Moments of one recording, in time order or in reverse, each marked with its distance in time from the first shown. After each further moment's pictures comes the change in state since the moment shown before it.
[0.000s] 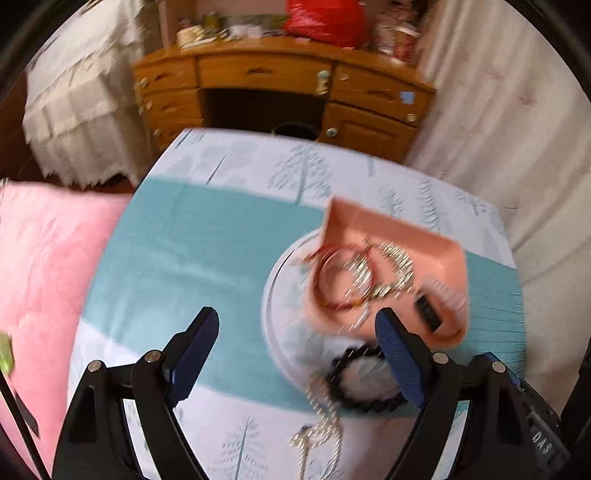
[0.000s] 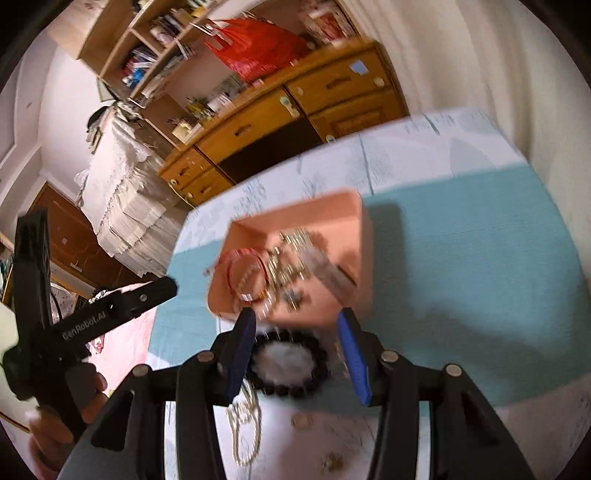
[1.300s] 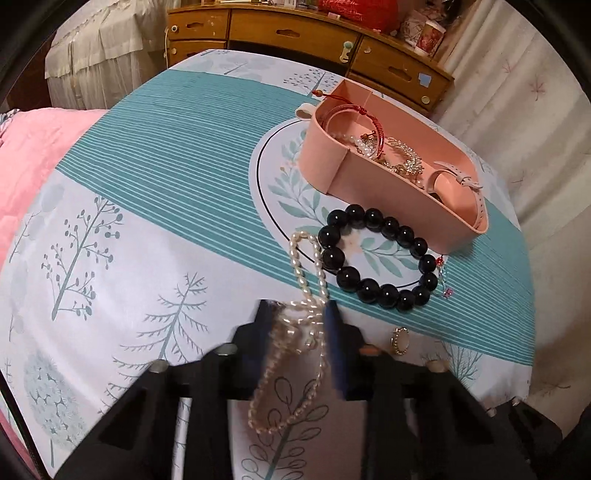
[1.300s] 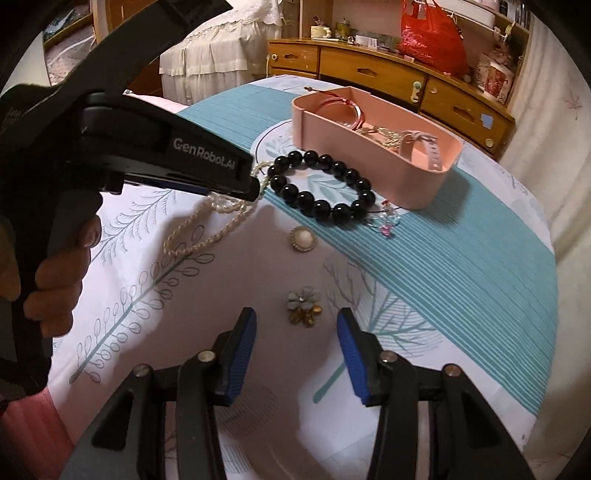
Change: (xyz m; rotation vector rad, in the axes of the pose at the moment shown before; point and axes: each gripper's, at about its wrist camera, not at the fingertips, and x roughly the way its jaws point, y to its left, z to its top) left arm 0.039 -0.018 -0.121 -0.145 0.029 -0.037; right arm 0.007 0.031 -0.139 -0.804 0.164 -0.132
